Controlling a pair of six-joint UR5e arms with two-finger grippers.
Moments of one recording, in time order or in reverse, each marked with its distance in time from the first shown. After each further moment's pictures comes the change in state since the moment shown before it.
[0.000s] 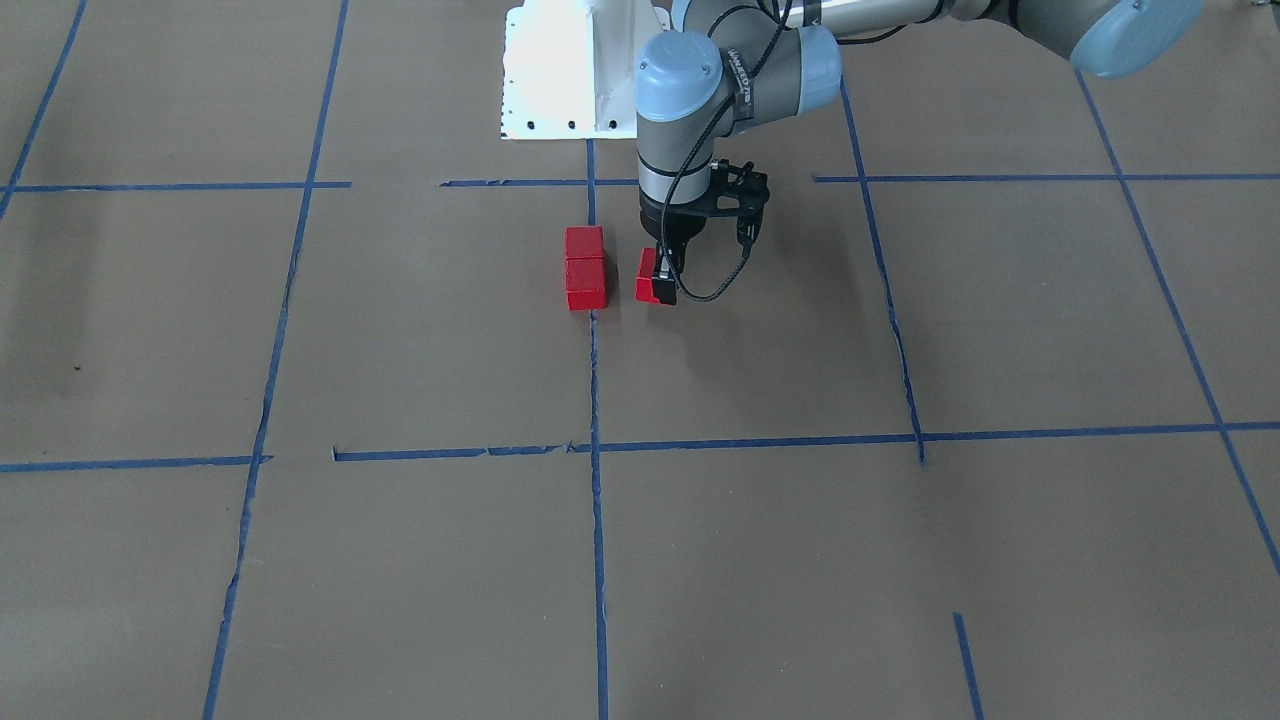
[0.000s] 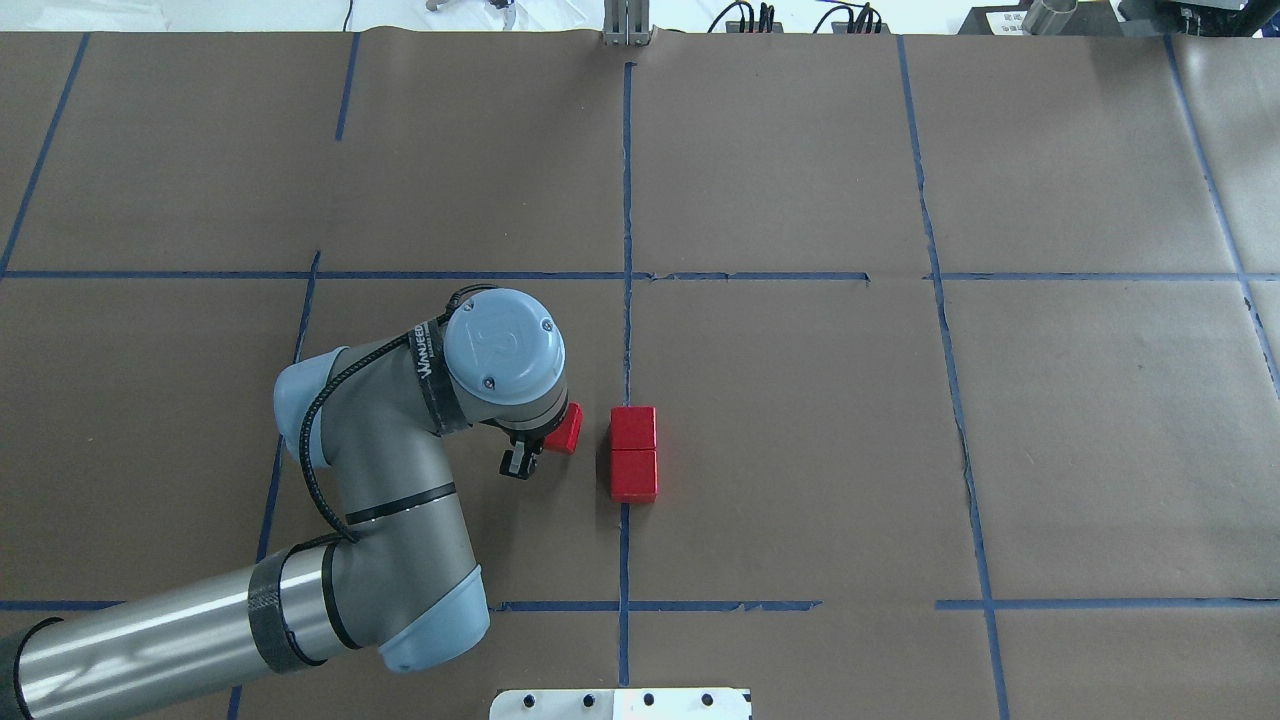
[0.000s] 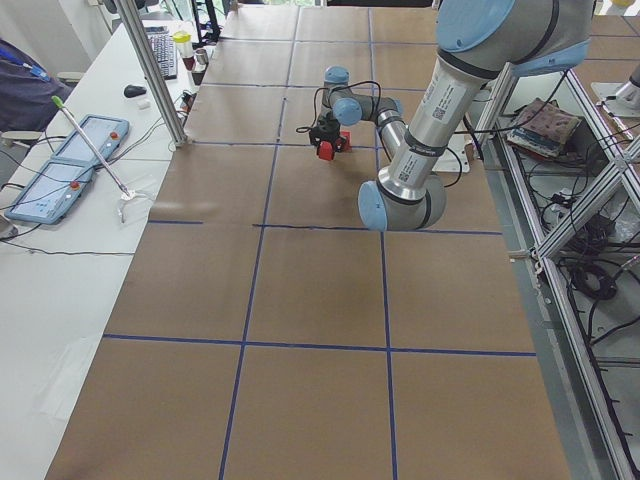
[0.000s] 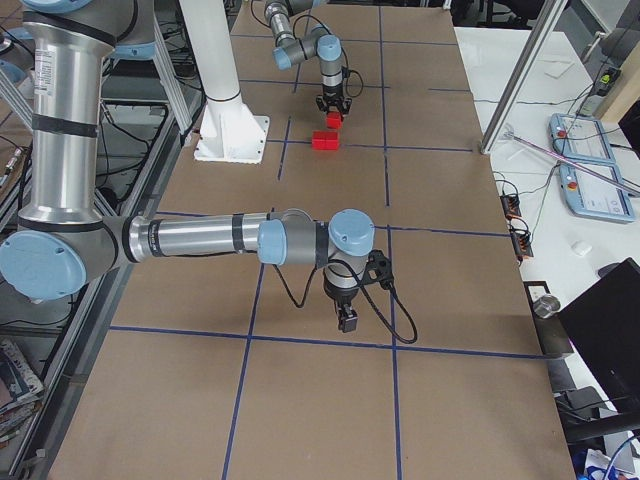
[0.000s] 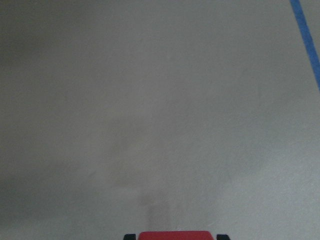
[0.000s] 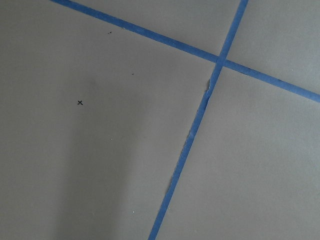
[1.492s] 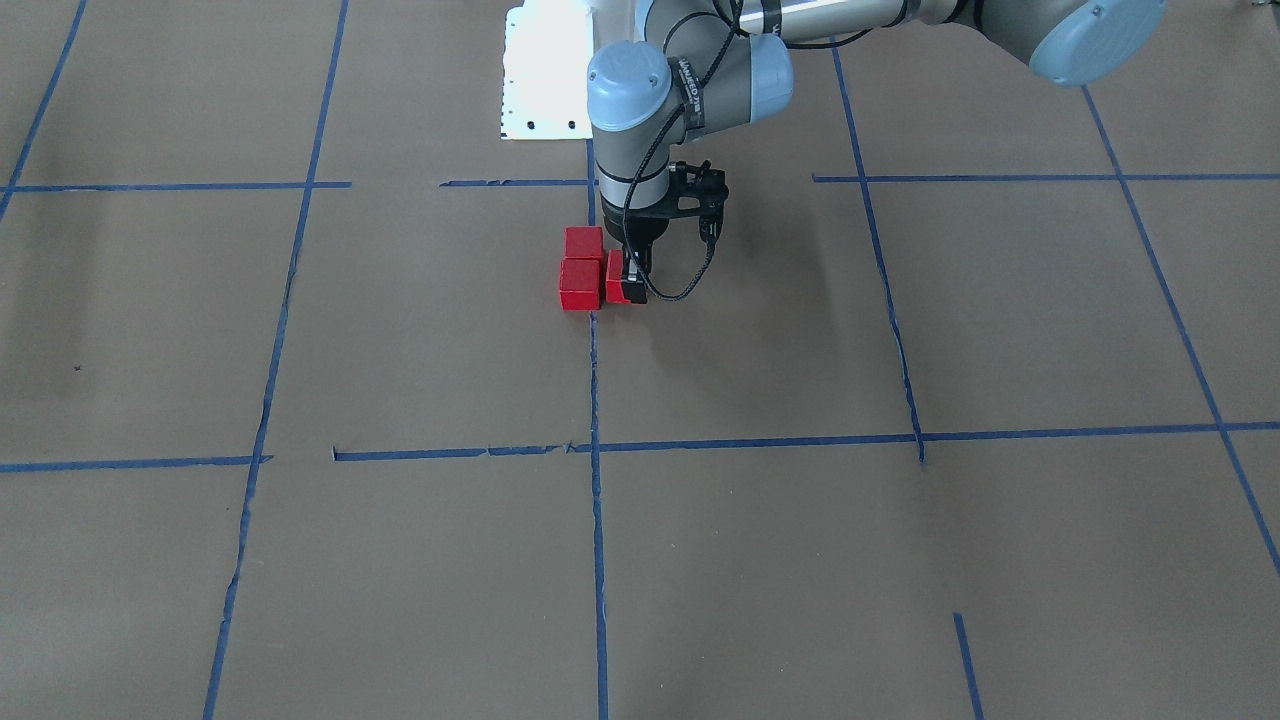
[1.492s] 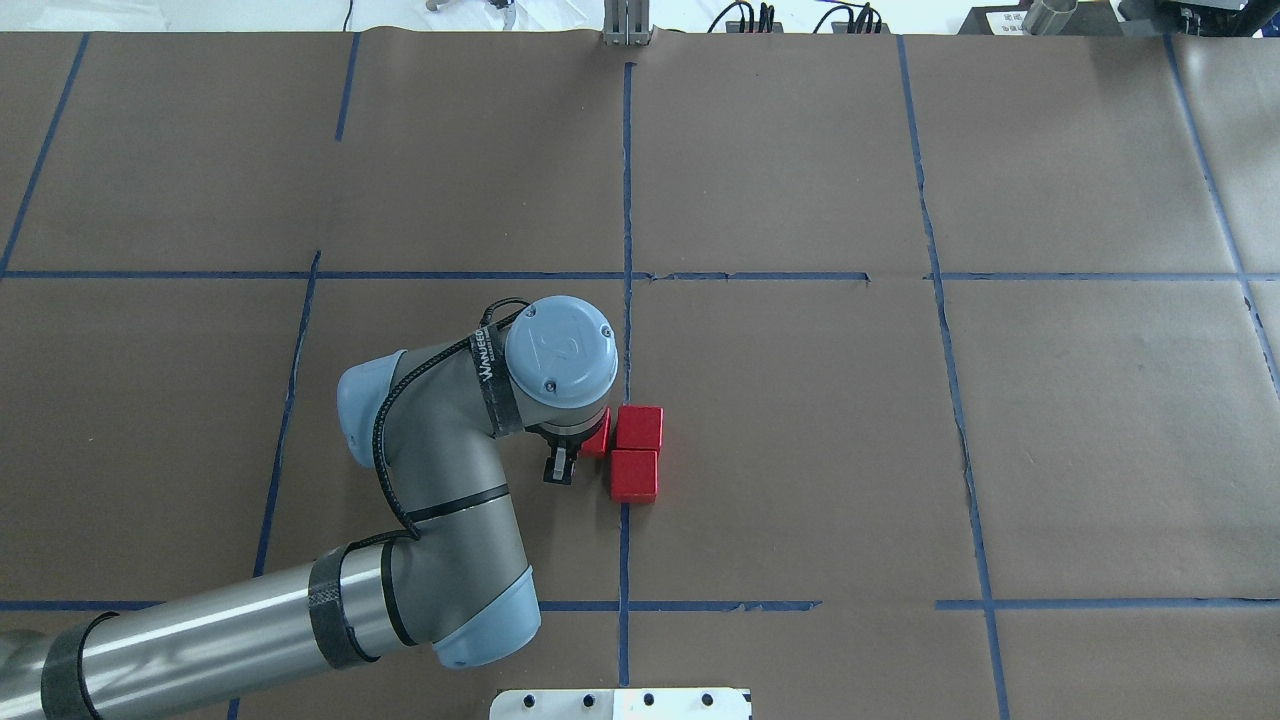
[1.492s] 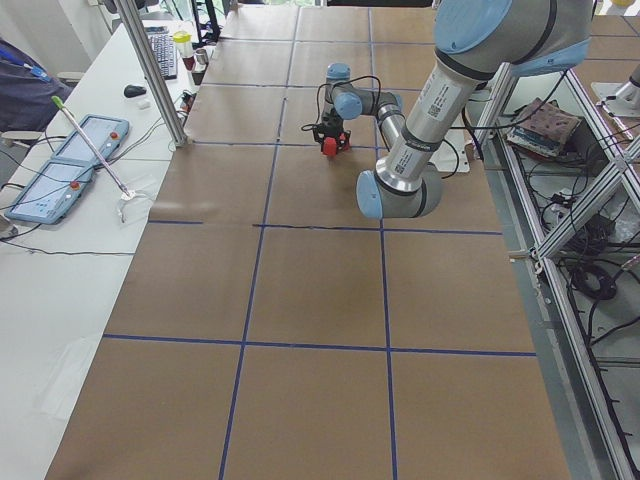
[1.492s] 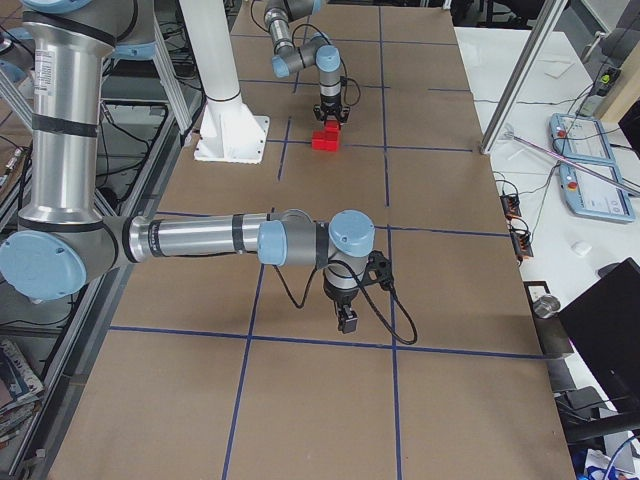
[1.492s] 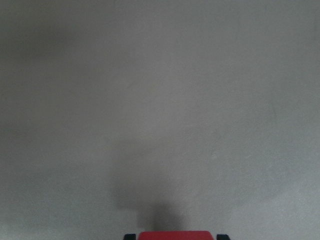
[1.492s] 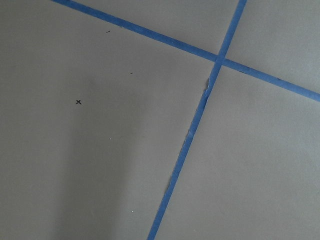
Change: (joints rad) left arm 0.010 -0.074 0.092 0.007 0.000 -0.110; right arm 0.000 0.001 -0.003 0.000 -0.002 0.000
